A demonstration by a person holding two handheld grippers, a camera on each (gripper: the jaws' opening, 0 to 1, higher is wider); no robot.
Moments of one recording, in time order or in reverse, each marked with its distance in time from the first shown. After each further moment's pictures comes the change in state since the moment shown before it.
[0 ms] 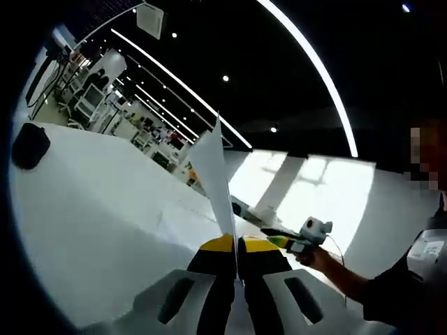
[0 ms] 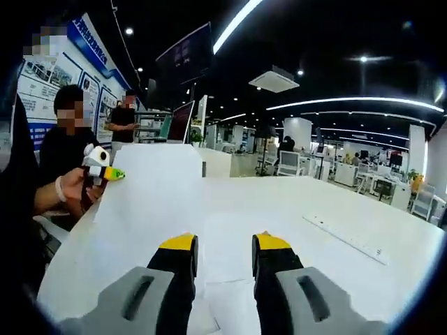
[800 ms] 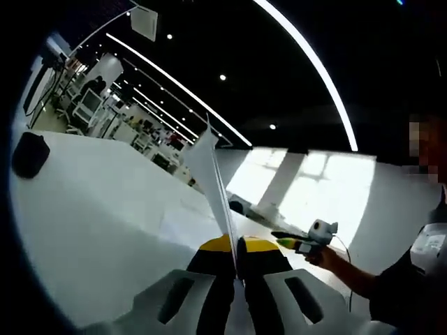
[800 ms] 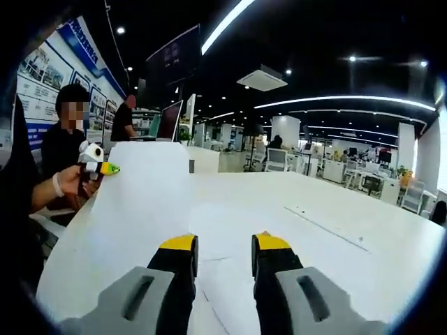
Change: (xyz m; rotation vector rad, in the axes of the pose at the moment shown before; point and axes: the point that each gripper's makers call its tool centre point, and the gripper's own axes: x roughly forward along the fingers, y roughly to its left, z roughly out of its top) left arm -0.003 0.000 0.001 0.052 0.018 -0.002; right arm -0.037 -0.013 -0.014 0.009 0.013 -0.076
